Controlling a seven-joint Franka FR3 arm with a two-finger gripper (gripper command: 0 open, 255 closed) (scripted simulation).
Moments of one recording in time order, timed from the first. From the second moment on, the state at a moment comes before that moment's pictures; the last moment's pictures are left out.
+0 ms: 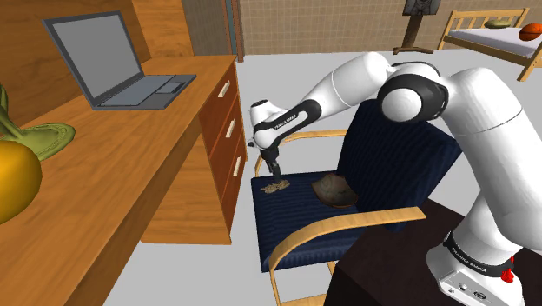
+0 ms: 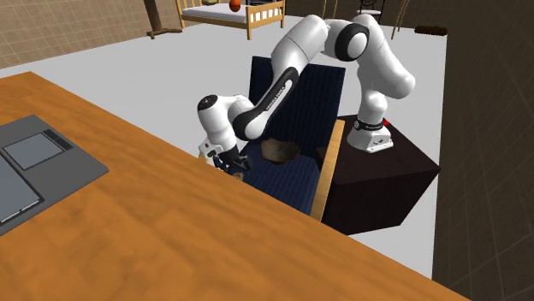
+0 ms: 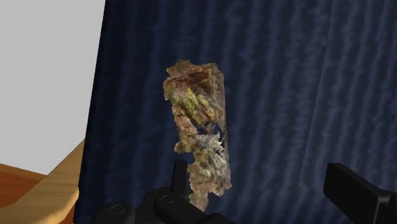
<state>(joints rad) 0.18 0.77 0.05 -1.51 -0.03 2.09 -0.91</state>
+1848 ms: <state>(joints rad) 0.20 0.89 0.06 -1.45 -0.05 2.14 -0.94</state>
